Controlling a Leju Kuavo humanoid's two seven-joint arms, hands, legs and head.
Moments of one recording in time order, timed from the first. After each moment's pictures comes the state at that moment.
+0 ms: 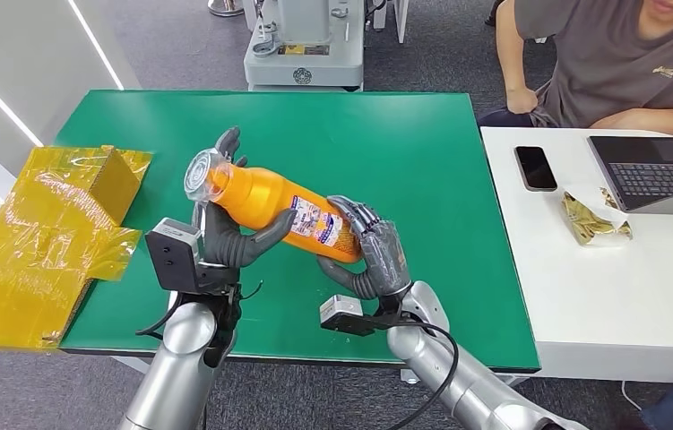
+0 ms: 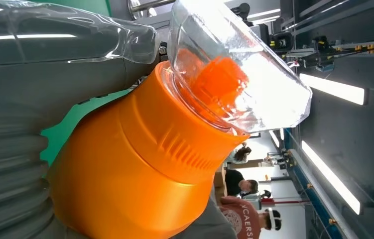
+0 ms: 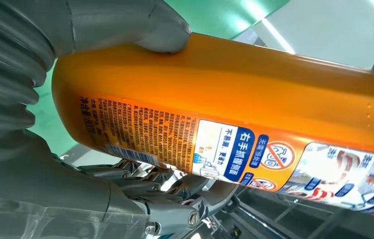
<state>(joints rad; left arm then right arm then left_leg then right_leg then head) -0.34 -0.22 -0.37 -1.23 -0.08 0.16 -0.49 -0.58 0.07 0.78 -0.80 0.39 -0.68 -0.69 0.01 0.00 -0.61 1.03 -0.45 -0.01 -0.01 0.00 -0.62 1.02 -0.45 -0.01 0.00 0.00</state>
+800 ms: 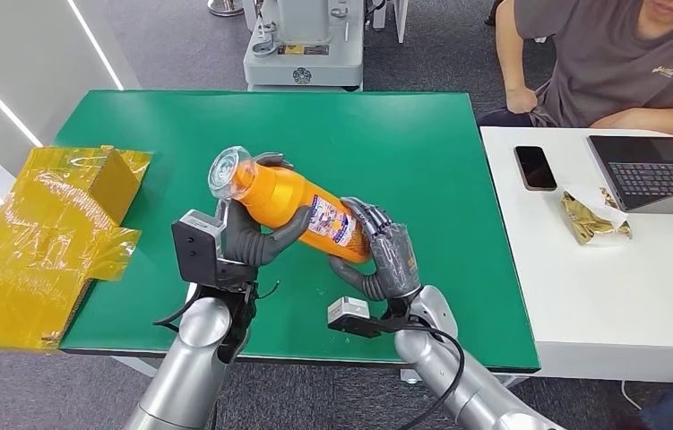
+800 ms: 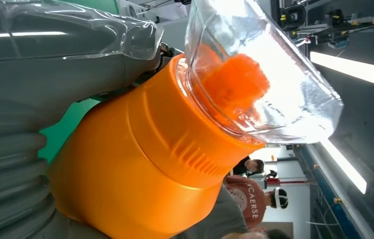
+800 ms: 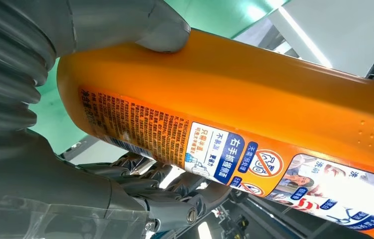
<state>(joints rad) -0.38 -0.24 -0.40 -1.16 -0.05 0.12 -0.47 -0.53 0.07 0.69 -0.82 0.50 -0.68 -0.69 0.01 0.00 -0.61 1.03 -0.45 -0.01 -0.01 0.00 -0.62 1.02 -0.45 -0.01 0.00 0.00</state>
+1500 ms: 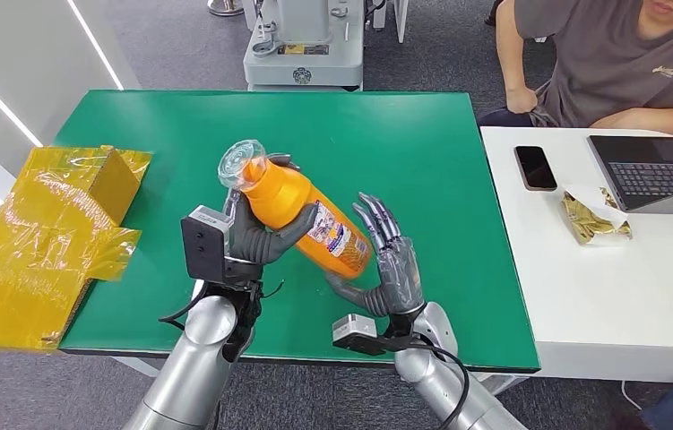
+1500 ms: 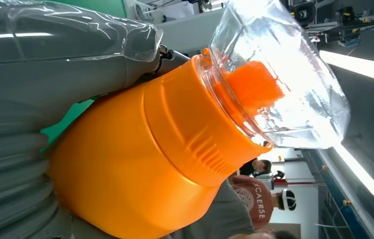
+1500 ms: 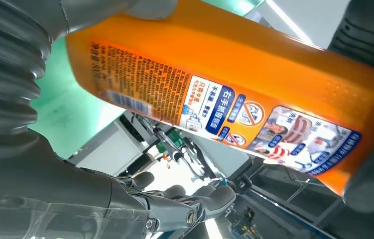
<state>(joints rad) -0.40 -0.24 -0.42 -1.13 -0.04 0.17 -0.47 -0.41 0.07 0.64 -0.97 0.48 -0.68 -0.69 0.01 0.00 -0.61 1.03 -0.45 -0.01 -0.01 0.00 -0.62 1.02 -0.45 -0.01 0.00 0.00</state>
